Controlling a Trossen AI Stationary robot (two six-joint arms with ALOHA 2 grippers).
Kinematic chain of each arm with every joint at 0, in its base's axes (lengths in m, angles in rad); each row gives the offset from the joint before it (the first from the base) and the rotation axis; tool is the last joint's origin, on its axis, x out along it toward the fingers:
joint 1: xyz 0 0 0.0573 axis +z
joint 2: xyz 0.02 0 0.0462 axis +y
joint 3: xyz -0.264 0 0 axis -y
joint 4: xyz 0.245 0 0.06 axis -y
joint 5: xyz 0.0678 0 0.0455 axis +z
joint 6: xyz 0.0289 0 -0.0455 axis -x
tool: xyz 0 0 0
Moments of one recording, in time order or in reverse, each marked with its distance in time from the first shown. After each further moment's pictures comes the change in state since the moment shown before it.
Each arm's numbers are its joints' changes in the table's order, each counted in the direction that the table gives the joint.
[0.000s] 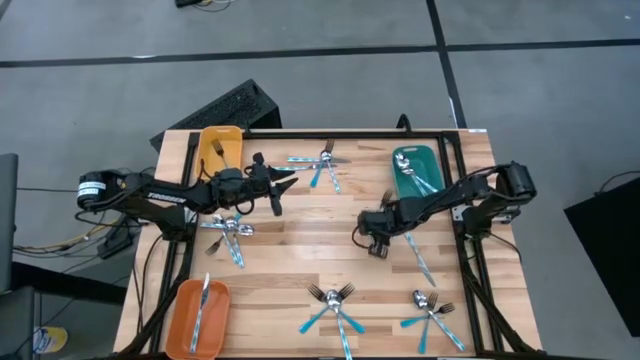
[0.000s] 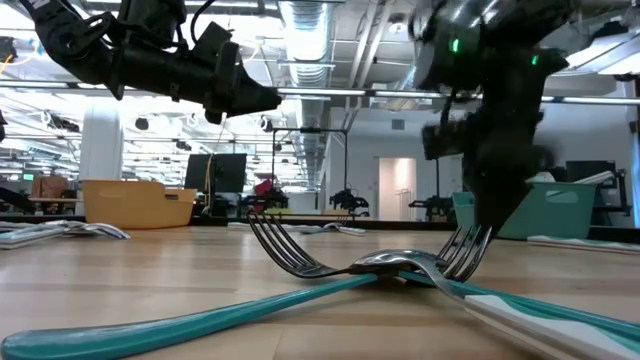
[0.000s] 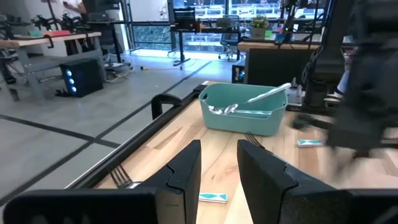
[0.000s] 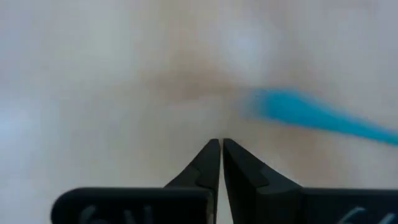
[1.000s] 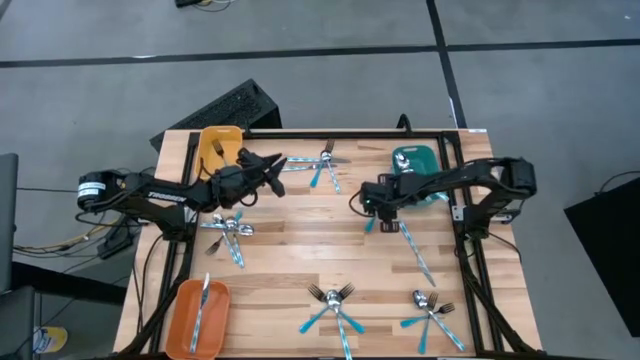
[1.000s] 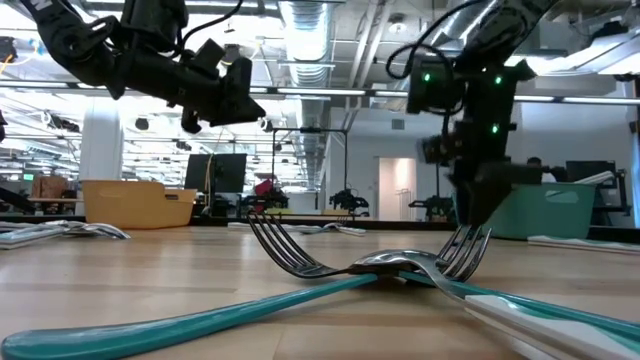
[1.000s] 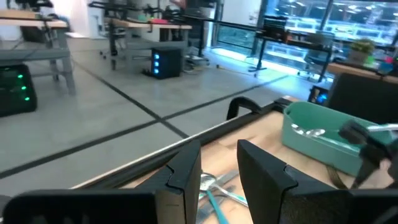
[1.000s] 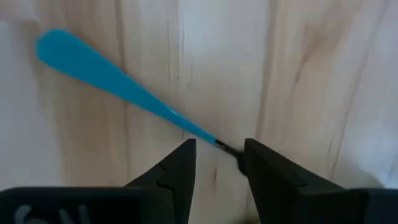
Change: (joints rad) left arm 0.034 0.000 0.000 -0.015 0.333 0.183; right arm -0.283 0.001 0.025 -0.127 -0.200 0.607
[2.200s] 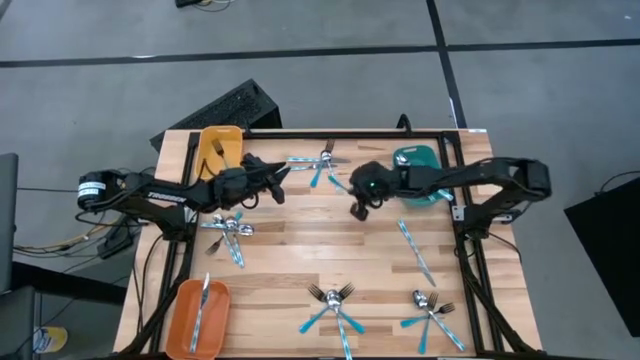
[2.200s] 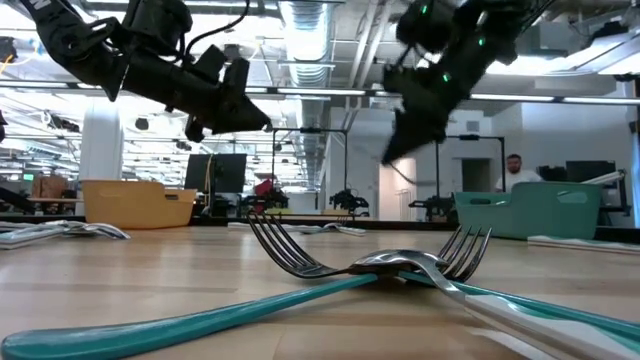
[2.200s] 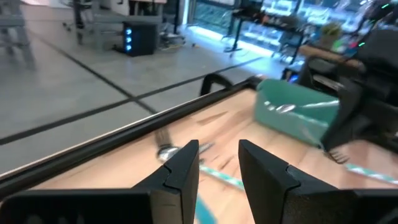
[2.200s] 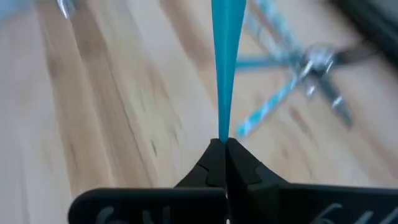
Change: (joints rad) left arm -0.022 0.000 0.000 -0.071 -0.107 0.083; right arm -0.012 -0.161 0.030 0.452 0.066 -0.440
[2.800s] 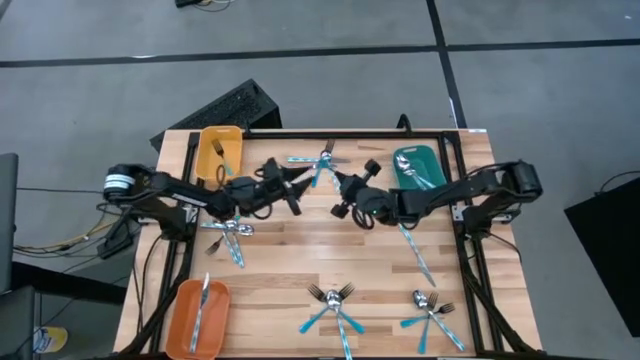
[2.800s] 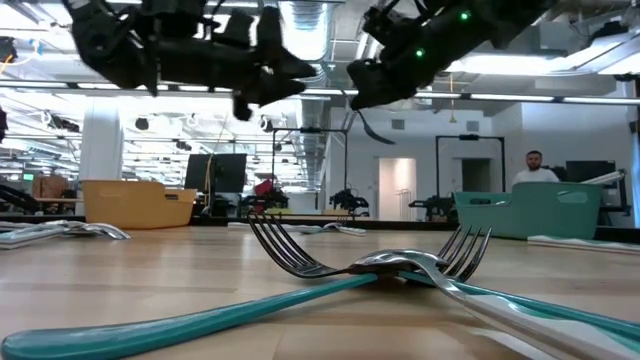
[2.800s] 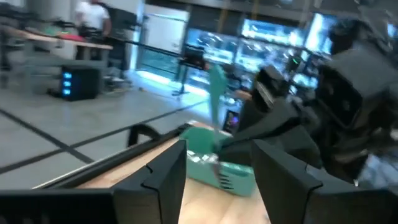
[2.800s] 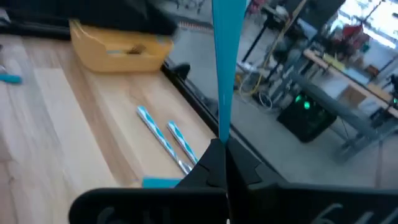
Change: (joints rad) left arm -0.140 0.263 0.158 0.367 -0.048 -0.066; right arm 0.225 0.123 0.002 0.530 -0.703 0.359
